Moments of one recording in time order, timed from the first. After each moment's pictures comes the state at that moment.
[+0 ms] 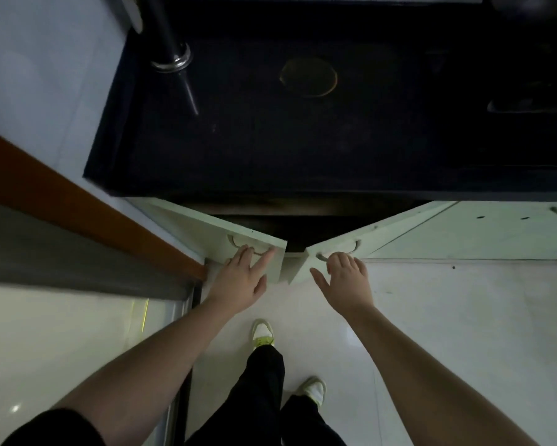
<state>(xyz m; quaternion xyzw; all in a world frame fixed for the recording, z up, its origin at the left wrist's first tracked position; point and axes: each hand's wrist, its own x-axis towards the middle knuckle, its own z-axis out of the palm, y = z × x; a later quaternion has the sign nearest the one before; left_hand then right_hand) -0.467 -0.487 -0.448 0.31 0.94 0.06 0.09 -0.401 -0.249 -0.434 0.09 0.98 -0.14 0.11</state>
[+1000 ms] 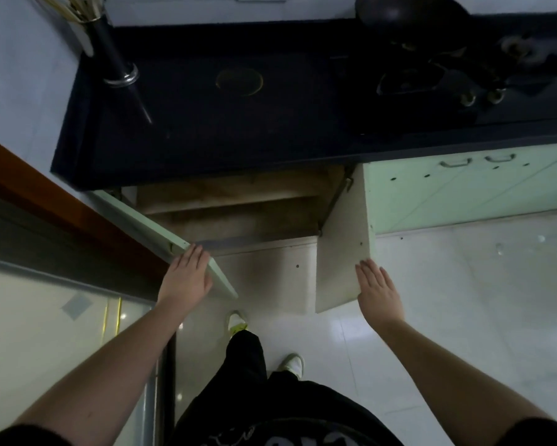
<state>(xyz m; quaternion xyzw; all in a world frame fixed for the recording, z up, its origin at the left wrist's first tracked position) -0.373 -0.512 -0.404 0.27 0.95 -0.06 0.11 -0.184 -0.137 -0.414 0.14 0.98 0.03 0.17</state>
